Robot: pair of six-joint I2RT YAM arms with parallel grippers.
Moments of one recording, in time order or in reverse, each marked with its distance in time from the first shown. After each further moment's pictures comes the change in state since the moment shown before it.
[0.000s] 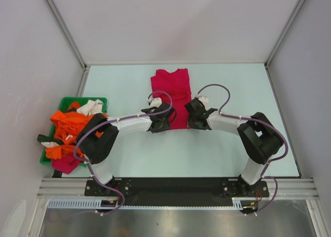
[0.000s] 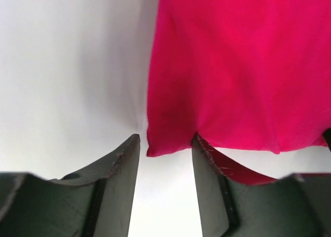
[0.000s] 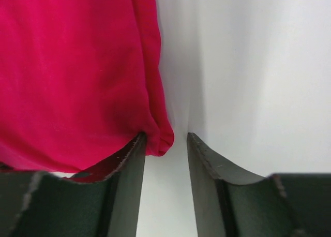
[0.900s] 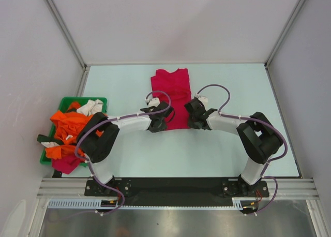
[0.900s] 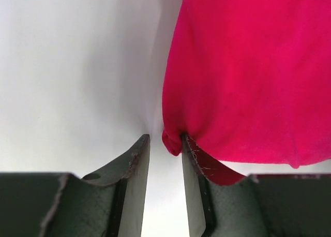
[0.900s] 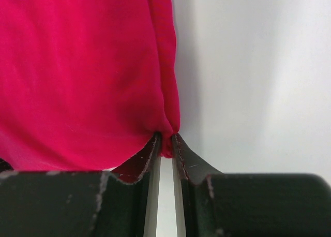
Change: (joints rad) left arm 0.025 0.011 -0.003 -0.019 -0.011 0.001; right arm 0.000 0.007 -0.005 0.036 -0.032 0.019
